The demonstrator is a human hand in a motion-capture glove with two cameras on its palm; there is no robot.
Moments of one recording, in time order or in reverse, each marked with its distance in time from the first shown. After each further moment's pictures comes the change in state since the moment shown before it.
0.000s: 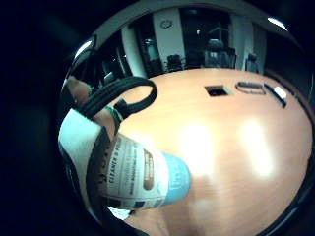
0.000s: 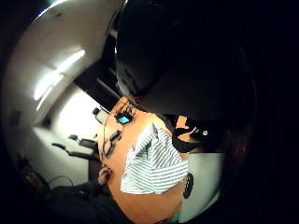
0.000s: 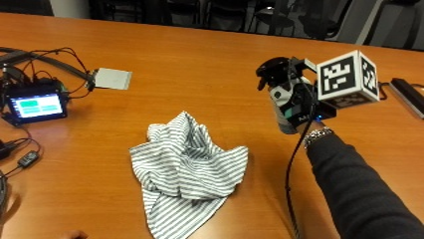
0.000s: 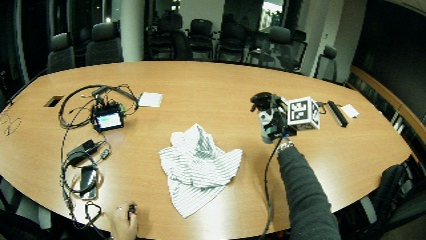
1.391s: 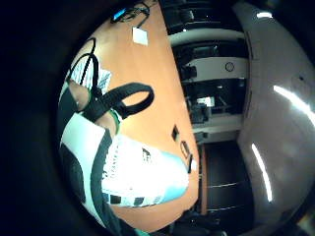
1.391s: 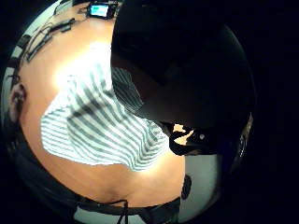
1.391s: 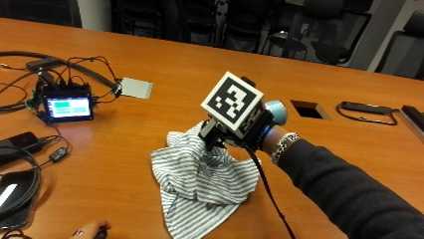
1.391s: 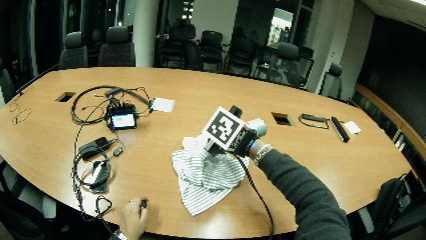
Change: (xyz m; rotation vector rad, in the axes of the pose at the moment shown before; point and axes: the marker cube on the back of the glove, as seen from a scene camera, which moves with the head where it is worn) arm -0.114 0.068 0.081 -0.399 0.857 -0.875
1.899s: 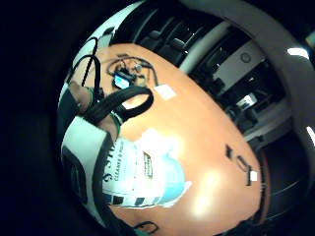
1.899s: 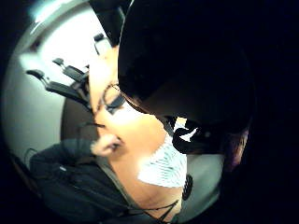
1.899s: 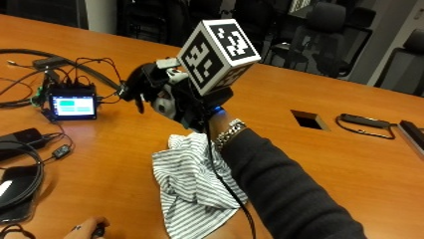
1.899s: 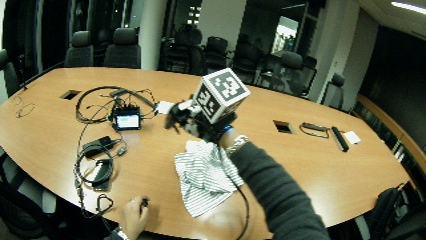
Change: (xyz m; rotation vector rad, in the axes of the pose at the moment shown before) arm -0.030 -0.079 -0.125 0.362 -0.780 0.231
